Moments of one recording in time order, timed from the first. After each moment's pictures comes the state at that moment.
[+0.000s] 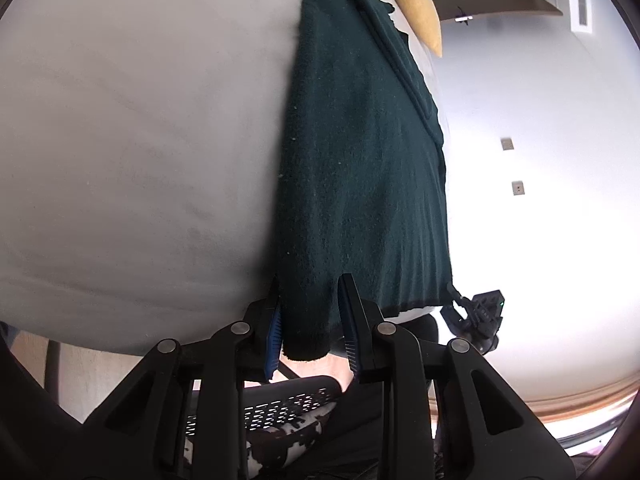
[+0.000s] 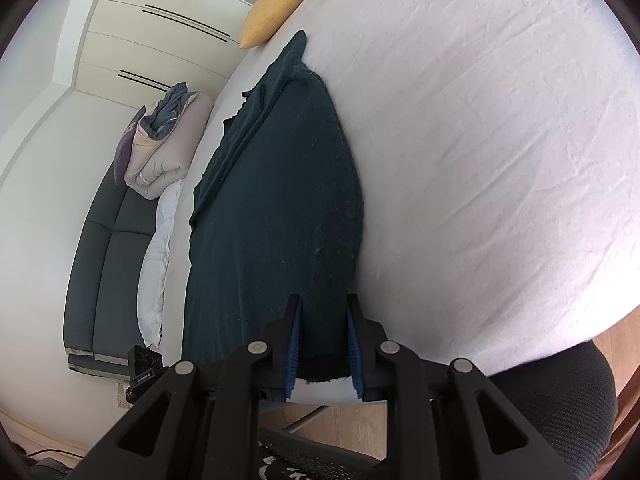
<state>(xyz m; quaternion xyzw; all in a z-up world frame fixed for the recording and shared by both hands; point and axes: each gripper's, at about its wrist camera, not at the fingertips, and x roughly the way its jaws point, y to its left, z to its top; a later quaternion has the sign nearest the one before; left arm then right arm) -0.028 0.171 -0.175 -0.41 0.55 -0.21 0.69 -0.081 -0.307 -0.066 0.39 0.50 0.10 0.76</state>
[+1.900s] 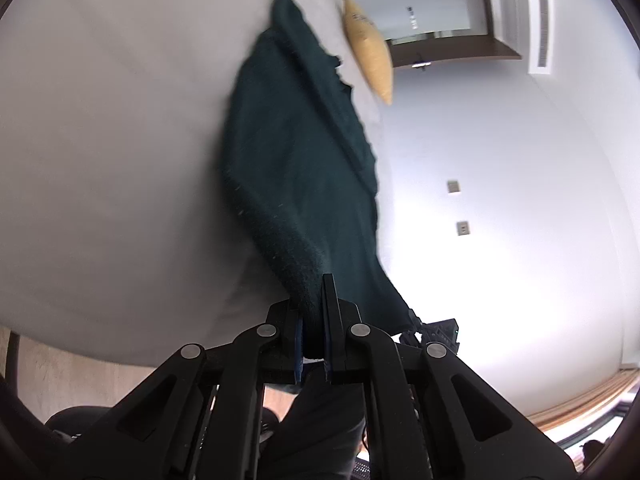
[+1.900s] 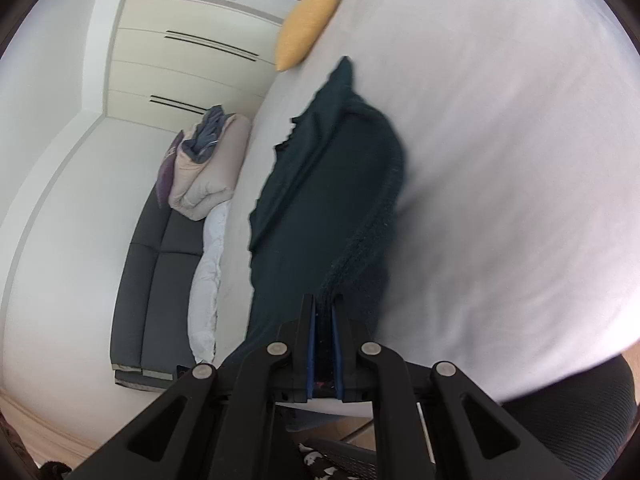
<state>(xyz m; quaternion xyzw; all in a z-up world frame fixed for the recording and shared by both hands) -0.021 0.171 -0.131 -0.49 0.45 -0.24 0.71 -0.044 -0.304 -0.014 0.46 0.45 0.16 0.75</state>
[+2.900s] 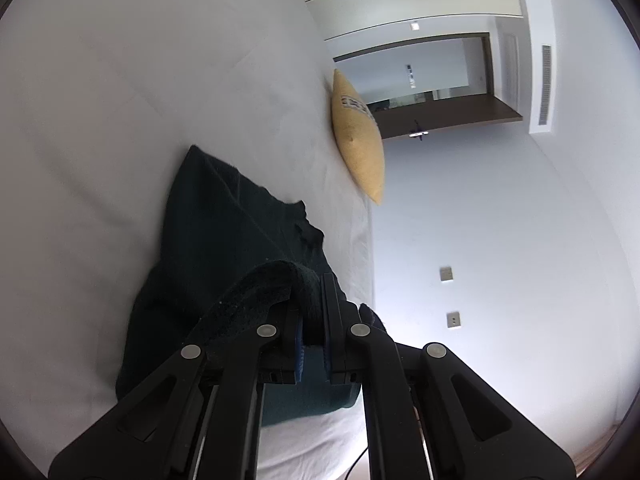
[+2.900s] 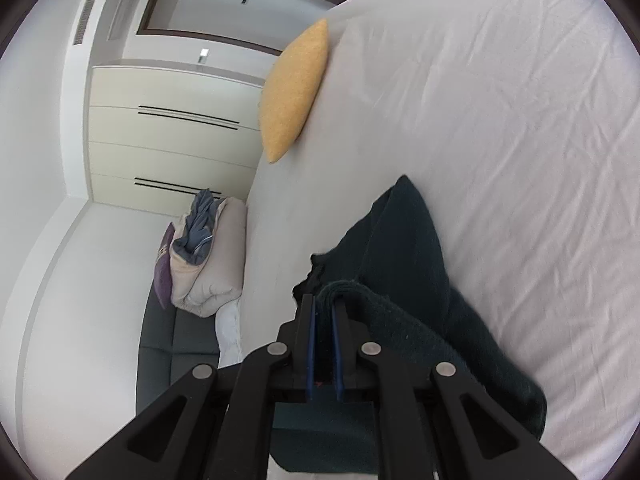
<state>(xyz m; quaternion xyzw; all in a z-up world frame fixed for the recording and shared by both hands) 0.273 0.208 -0.070 -0.53 0.38 -0.18 0.74 0.234 -0.327 -0.030 0.54 0.38 0.06 0.75</state>
